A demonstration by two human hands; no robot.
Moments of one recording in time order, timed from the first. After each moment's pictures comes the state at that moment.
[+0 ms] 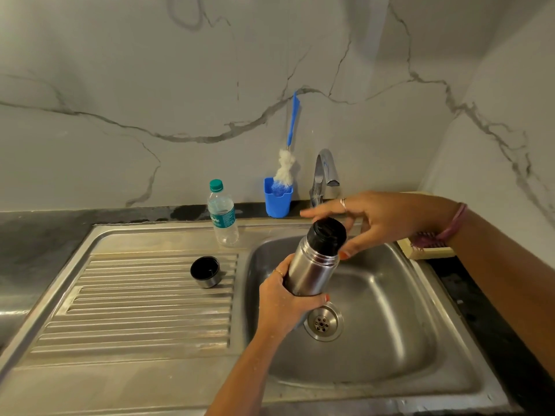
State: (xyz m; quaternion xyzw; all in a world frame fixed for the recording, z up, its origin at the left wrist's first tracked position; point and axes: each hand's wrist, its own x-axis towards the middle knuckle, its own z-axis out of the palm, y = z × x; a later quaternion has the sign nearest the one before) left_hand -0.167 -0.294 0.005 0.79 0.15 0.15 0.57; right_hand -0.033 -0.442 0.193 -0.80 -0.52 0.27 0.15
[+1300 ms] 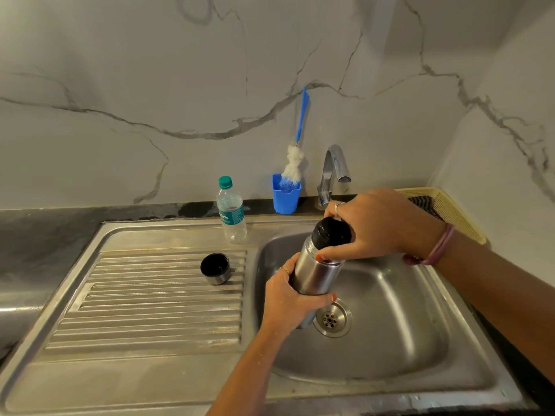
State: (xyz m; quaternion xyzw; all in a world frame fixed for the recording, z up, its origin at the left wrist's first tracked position) left_hand -0.173 -0.279 0.006 0.80 0.13 0.11 0.58; right_hand -0.060 -0.419 0.172 -0.84 -0.53 -0.13 -0.05
